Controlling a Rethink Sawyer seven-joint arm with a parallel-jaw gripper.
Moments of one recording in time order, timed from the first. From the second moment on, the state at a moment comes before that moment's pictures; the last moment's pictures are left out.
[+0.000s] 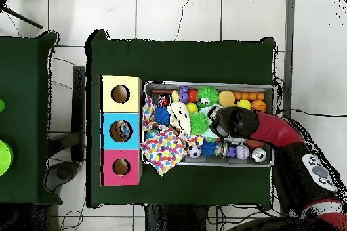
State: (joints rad) arm -0.72 -0.42 0.30 1.52 -0.38 0.59 2.12
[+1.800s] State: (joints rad) arm -0.49 -0.74 0.31 2.02 0.08 0.32 2.13
